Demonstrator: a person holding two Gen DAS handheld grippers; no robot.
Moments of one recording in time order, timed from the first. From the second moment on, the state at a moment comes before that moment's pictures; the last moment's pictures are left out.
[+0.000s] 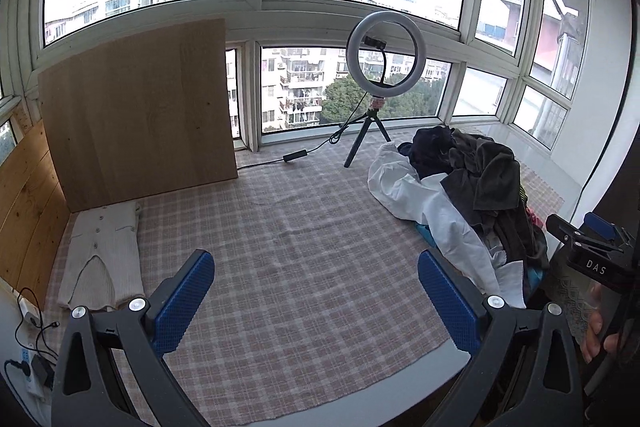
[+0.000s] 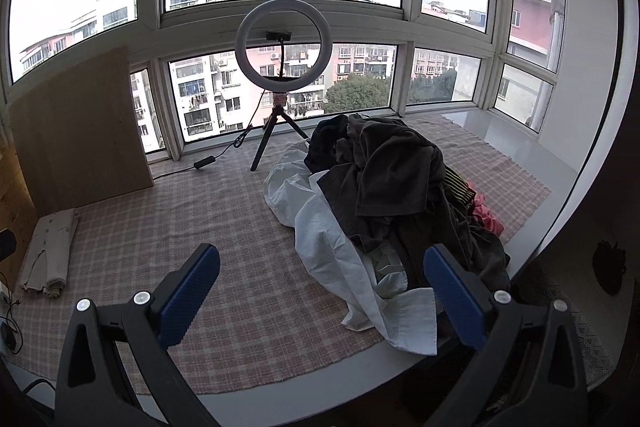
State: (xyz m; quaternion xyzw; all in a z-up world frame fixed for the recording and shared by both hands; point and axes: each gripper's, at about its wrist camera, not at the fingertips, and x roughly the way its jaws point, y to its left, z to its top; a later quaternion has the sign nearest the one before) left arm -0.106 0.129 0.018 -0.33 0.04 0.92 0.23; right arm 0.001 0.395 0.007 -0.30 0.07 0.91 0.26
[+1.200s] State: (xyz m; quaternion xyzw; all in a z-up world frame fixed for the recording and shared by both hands) left arm -0.222 0.236 0.025 -0.29 0.12 0.91 0.27; right arm -0.077 0.484 0.013 -0.29 0.07 0.89 0.35
